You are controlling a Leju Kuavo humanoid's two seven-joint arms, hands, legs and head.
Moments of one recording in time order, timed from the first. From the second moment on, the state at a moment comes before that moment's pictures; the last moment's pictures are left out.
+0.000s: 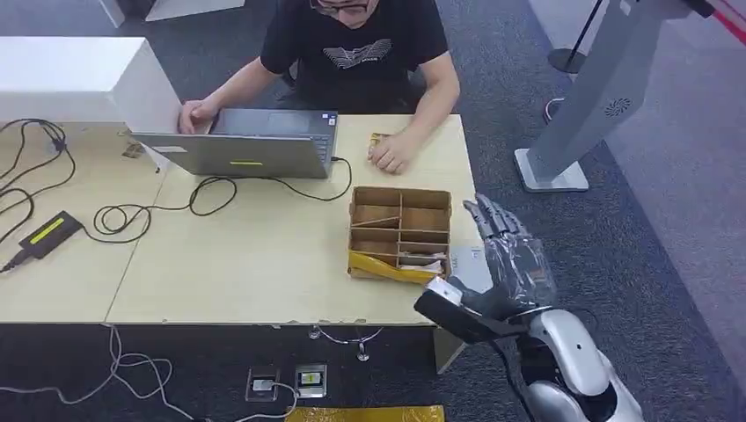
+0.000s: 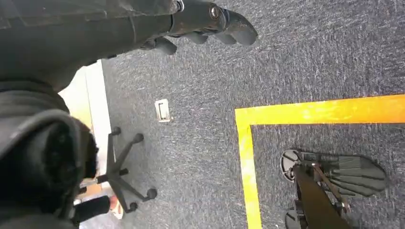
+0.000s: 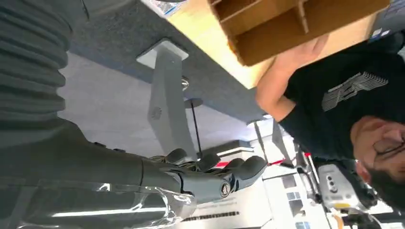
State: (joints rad) left arm -0.17 0.24 -1.21 -0.17 0.99 0.17 0.23; right arm -0.21 -0.31 0.60 -1.66 0.76 -0.05 0.30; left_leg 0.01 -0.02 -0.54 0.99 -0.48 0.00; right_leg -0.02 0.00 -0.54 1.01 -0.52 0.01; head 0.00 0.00
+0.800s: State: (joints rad) left arm -0.17 0.22 -1.21 -0.17 1.02 0.20 0.24; right arm -0.26 -0.20 0.67 -1.52 0.80 -0.04 0.27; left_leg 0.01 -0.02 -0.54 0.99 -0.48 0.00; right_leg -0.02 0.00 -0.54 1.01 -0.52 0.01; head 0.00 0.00
